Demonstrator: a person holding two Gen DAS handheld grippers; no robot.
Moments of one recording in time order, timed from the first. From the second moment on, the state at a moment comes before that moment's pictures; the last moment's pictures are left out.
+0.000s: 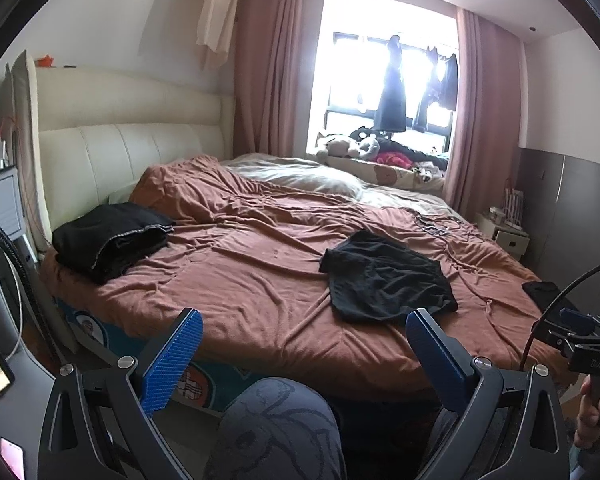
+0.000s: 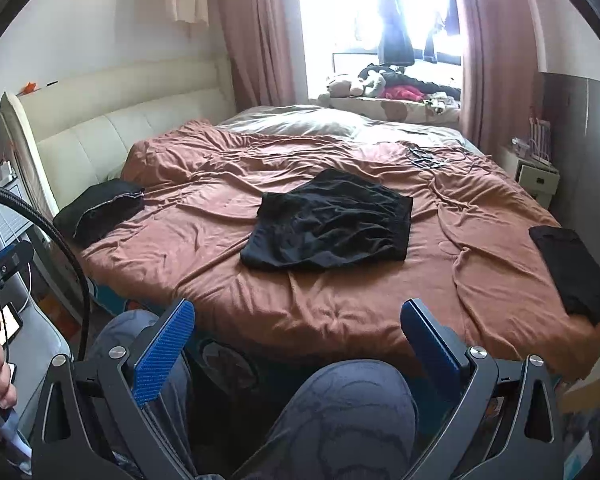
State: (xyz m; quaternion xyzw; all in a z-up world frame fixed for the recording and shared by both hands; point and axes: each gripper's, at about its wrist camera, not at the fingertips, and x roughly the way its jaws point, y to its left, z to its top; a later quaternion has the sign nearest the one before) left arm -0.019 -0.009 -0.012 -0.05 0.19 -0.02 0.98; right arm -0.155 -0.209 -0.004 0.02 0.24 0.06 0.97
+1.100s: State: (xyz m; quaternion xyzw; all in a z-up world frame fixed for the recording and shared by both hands) left arm -0.031 -0.011 -0.001 -0.04 0.17 -0.03 0.98; right arm -0.162 -0.211 -0.012 0.03 0.22 0.06 0.97
